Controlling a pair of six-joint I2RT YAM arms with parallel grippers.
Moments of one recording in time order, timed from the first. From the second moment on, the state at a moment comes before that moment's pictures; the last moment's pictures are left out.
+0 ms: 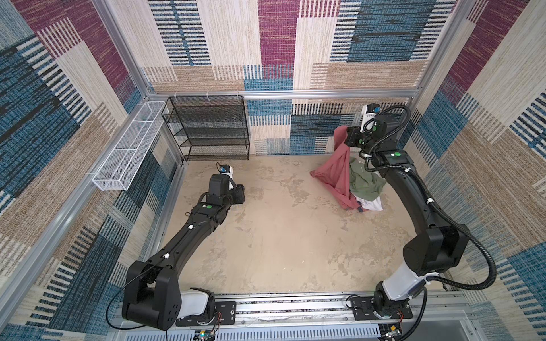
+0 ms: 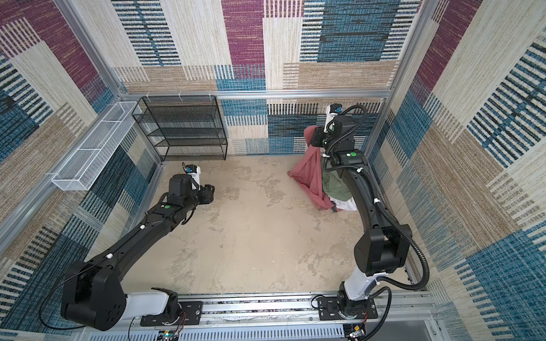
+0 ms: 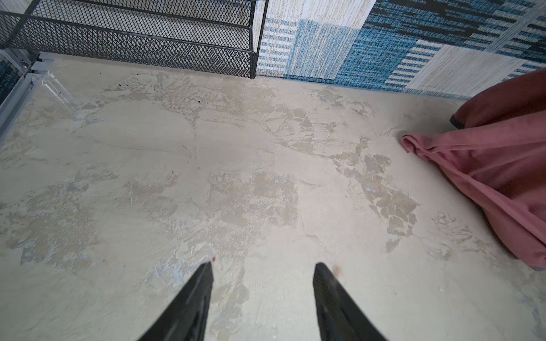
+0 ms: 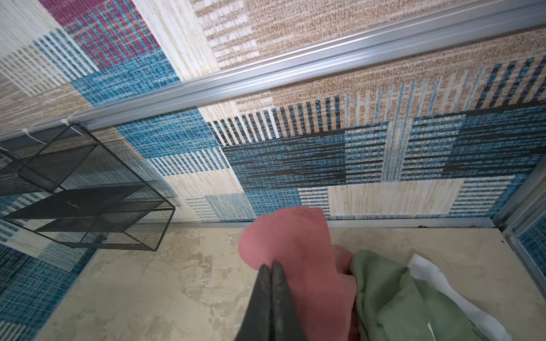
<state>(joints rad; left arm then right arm) -0.25 1.33 0.94 -0.18 -0.05 -0.26 0.12 1.66 1.73 -0.31 -0.15 0.26</state>
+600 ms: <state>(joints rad) -0.25 1.16 0.99 -0.28 -0.05 -0.28 0.23 1.74 2.12 -0.46 -0.34 0.25</state>
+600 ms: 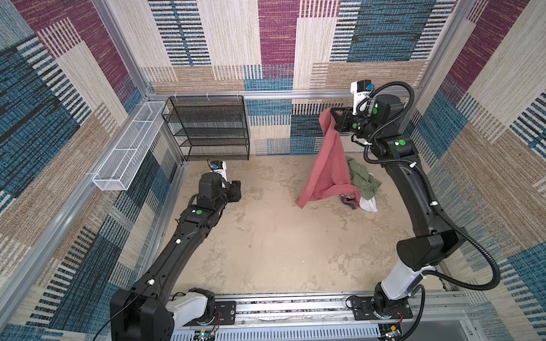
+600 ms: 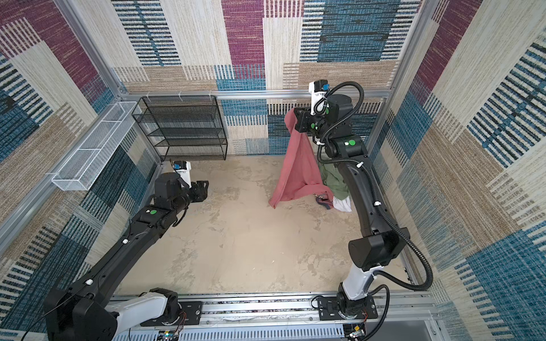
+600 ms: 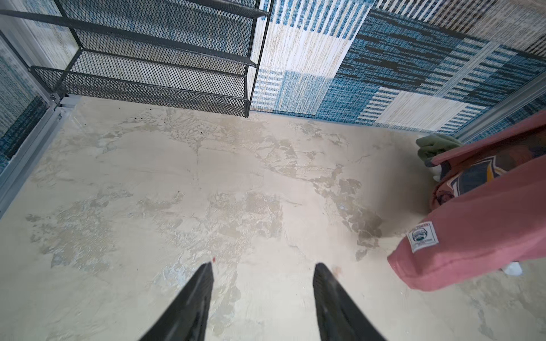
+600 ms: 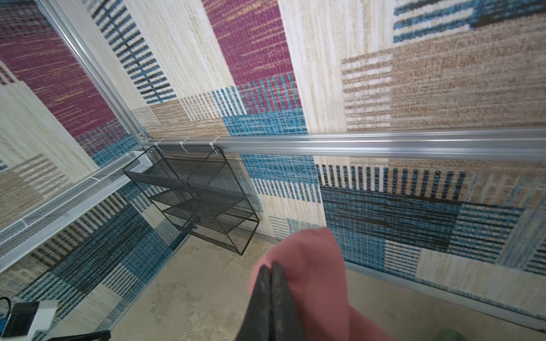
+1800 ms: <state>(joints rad) -0.25 1.14 1.02 -0.38 -0.02 -0.28 0.10 1.75 2.47 -0.62 -0.23 0.18</state>
